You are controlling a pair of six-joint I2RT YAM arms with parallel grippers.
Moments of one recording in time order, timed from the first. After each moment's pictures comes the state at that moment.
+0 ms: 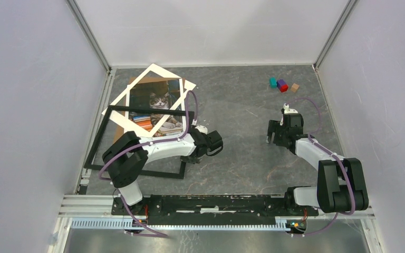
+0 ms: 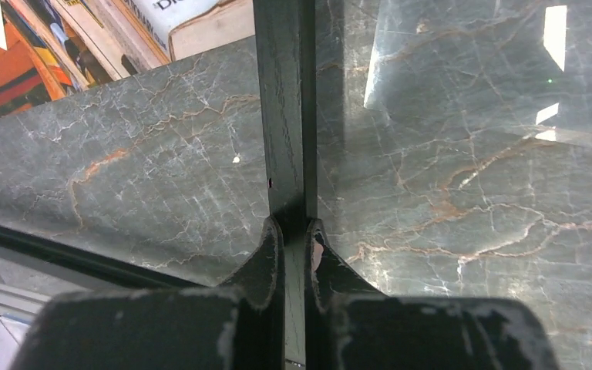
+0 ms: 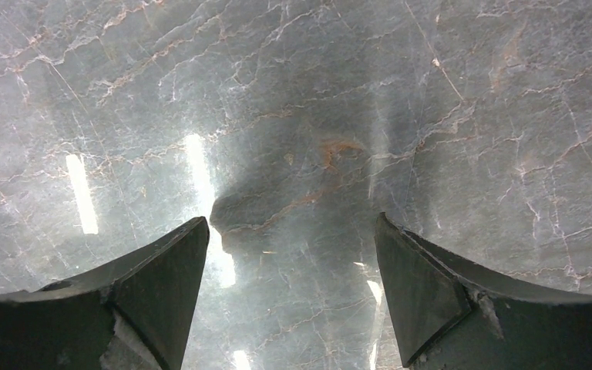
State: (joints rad) left arm -1.01 1.72 1.11 -0.95 -0.53 -0.79; right arm 0.06 1.32 0.53 -0.11 0.05 0.21
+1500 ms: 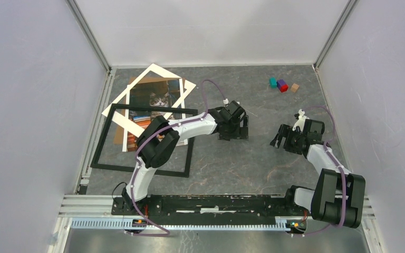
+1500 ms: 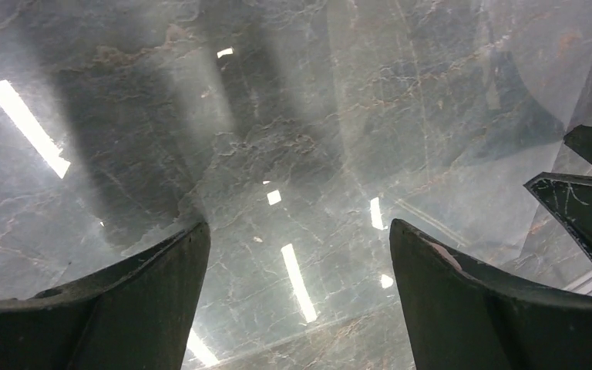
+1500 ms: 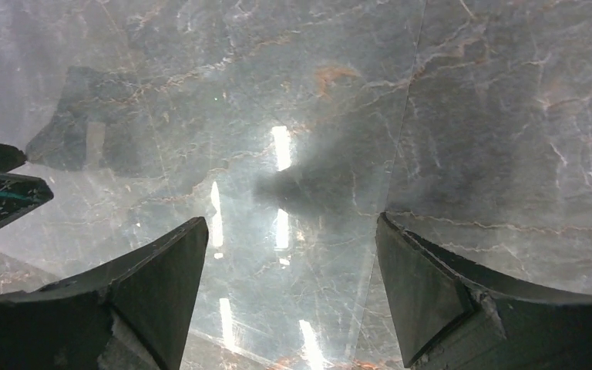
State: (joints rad) left arm -0.91 2.14 1.59 -0.44 0.01 -0.76; right arm -0.22 1.21 0.49 -0.26 -0.35 0.12
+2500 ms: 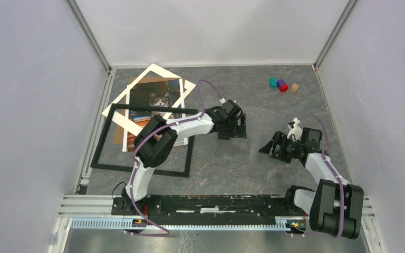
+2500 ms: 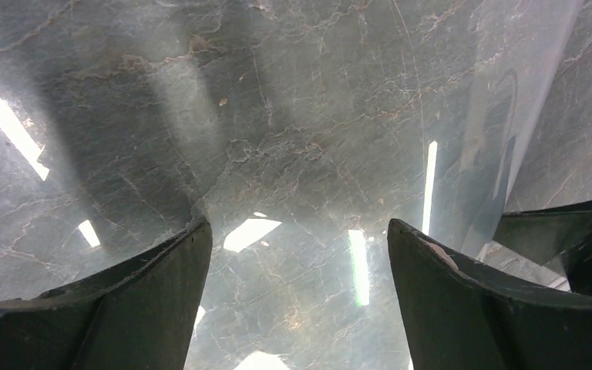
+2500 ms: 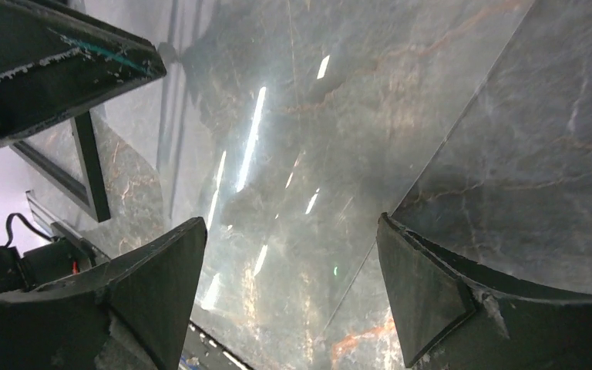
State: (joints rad) left arm -0.88 2.11 1.53 -0.38 0.06 -0.80; right arm -0.21 1.12 0.38 -0.25 -0.69 0.23
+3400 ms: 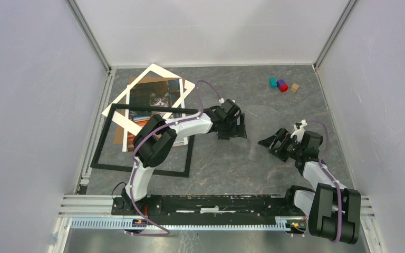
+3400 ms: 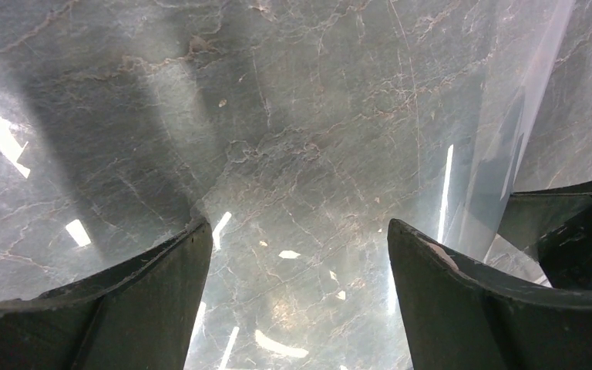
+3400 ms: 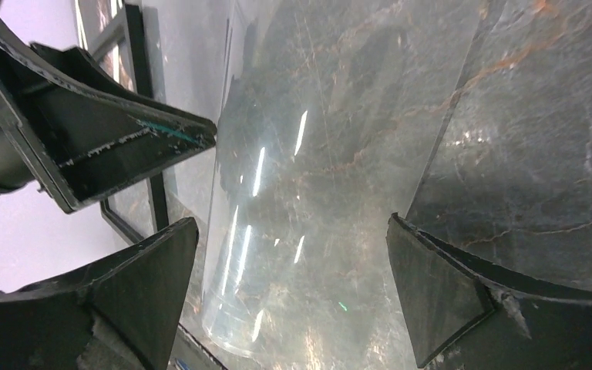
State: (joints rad) left arm -0.87 2.11 1.51 -0.35 0.09 -0.81; right arm -0.21 1.06 0.24 0.07 -0.72 0.55
